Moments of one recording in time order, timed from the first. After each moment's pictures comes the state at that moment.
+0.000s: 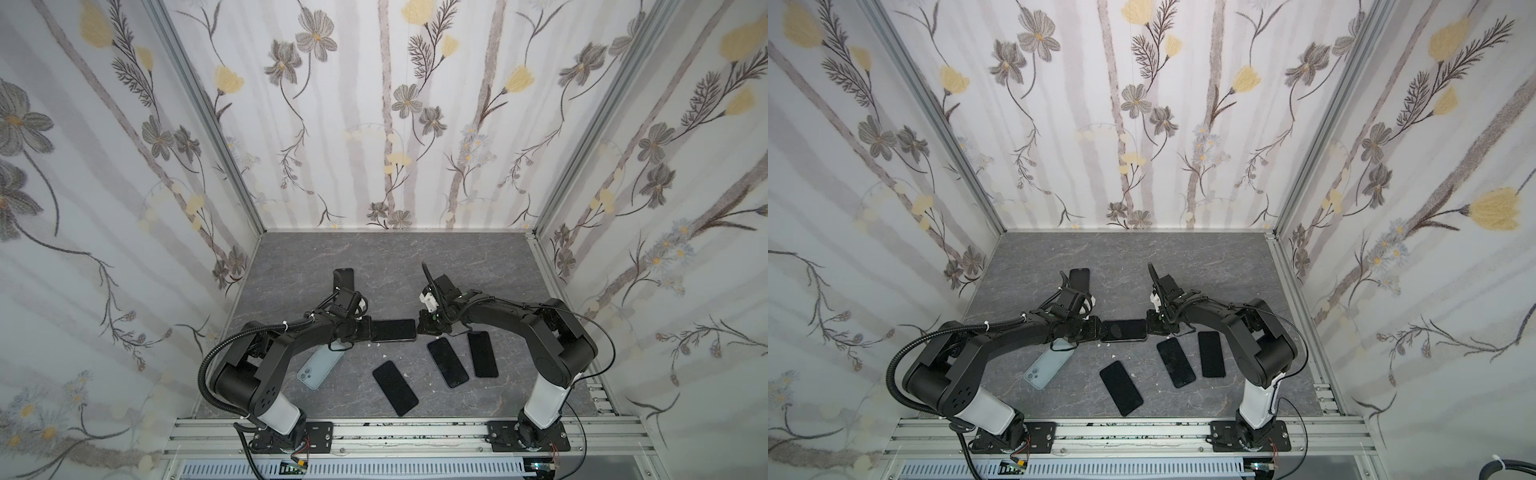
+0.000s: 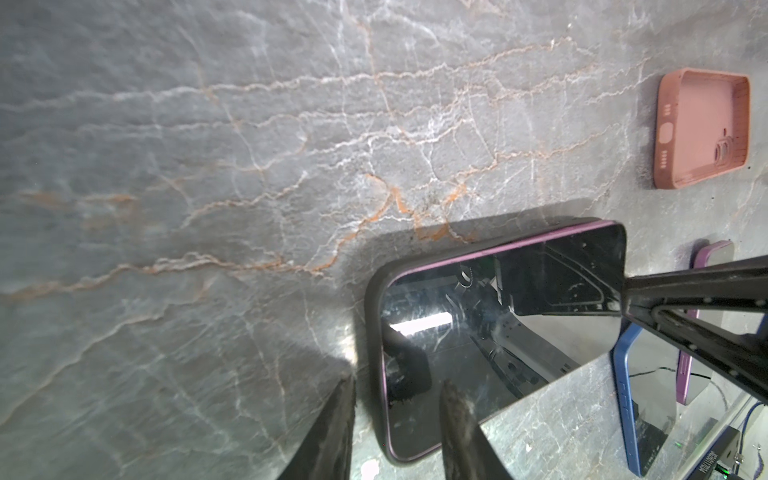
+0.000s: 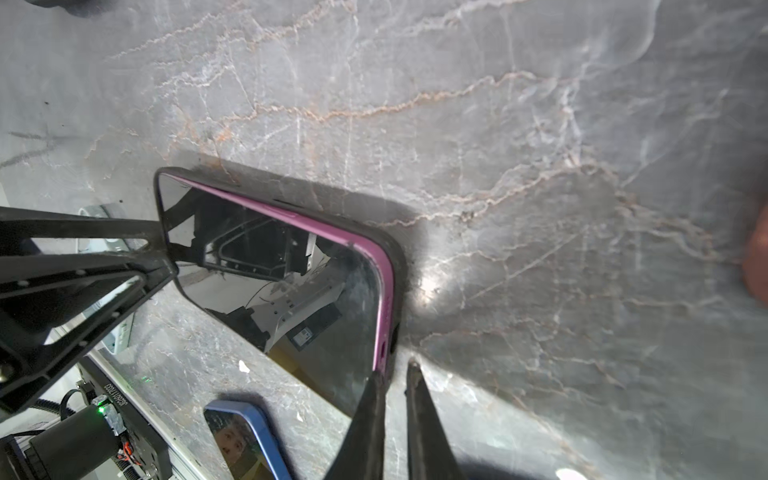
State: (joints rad) left arm -0.47 1.58 0.71 -0.19 0.30 -0.55; right arm 0.61 1.81 1.05 -0.42 -0.37 0.53
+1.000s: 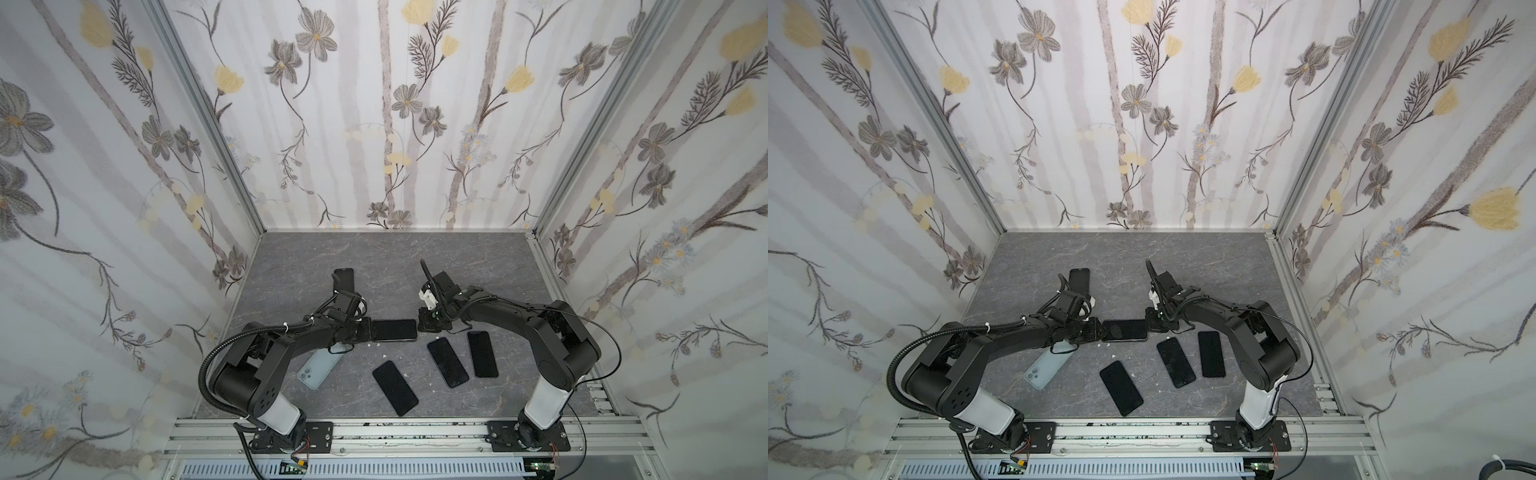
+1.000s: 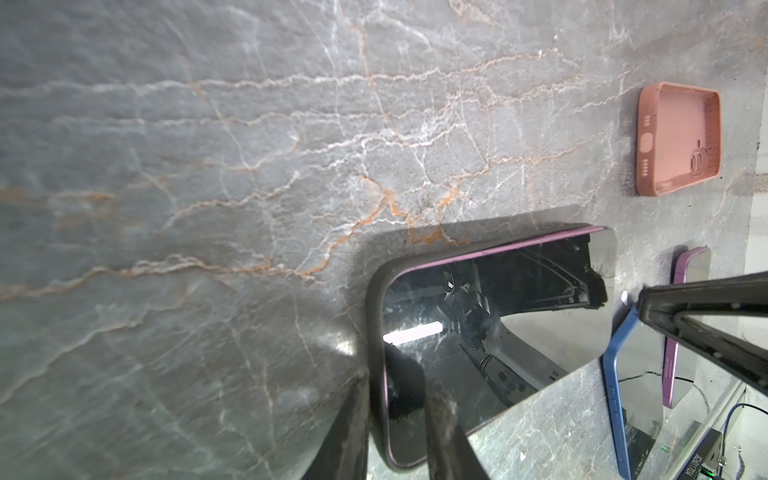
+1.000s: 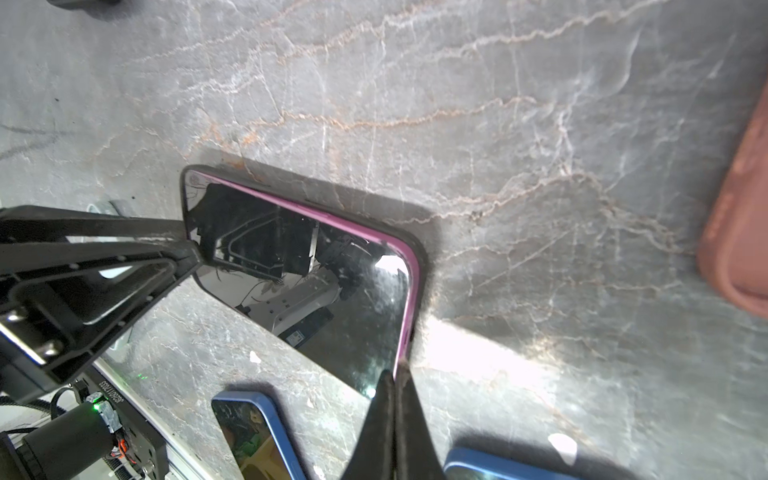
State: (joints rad) left arm -0.47 1.57 0.67 -0.10 0.31 -0.58; right arm 0.63 1.78 1.09 -0.49 -0.33 0.51
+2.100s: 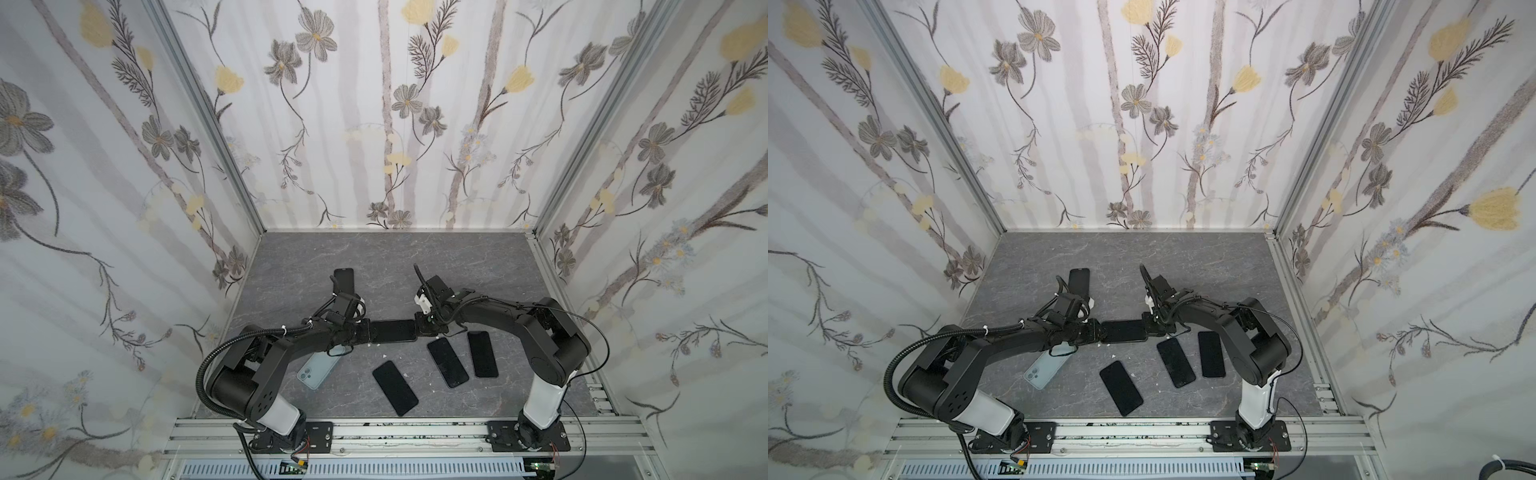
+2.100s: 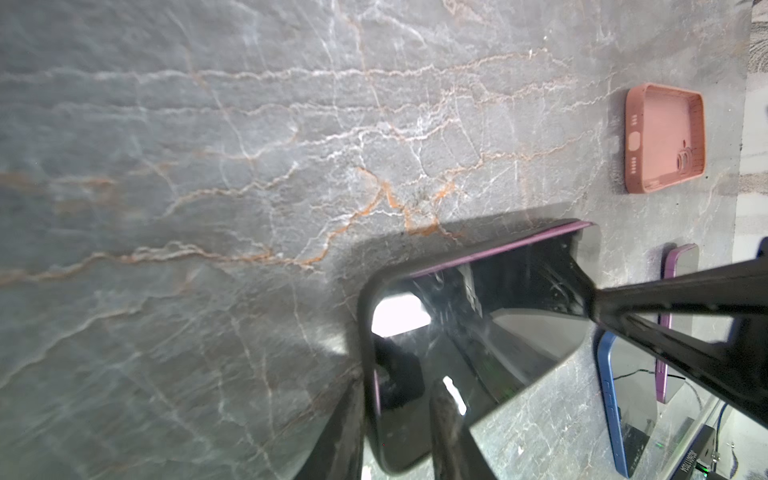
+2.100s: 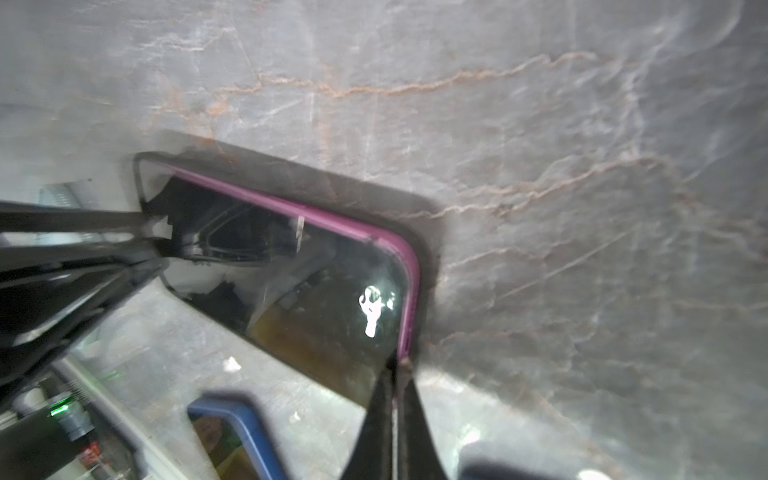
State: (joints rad) left arm -0.47 1.55 0.63 -0.07 0.32 -0.59; right arm 0.67 1.87 1.10 -0.49 -0.30 0.49
